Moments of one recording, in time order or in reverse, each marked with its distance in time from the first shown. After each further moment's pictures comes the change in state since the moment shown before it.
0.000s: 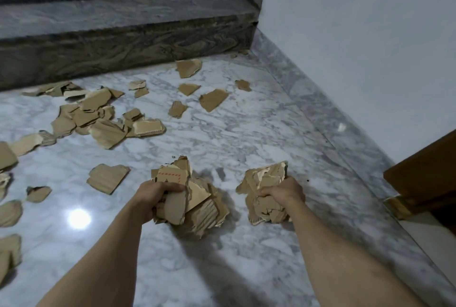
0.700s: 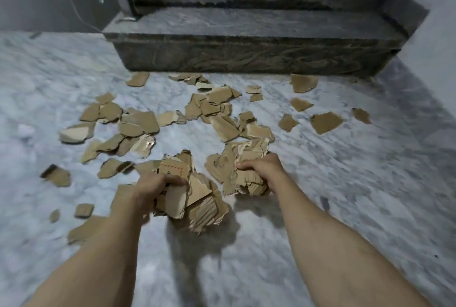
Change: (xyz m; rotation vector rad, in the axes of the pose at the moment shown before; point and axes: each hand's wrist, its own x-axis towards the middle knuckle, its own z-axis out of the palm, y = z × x) left_hand -0.077 -0.007 -0.227 -0.178 0.378 -0.035; right_hand -0.120 -0.225 0.195 0.123 -0.467 -0.358
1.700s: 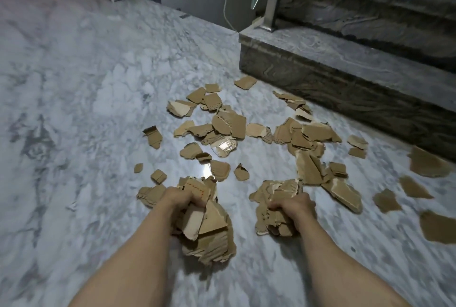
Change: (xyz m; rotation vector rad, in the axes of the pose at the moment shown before) left_hand 0.024 -0.069 -0.084 -0.158 0.310 -0.313; right_hand 0.029 -0.037 0.109 -0.574 -0.017 -0.010
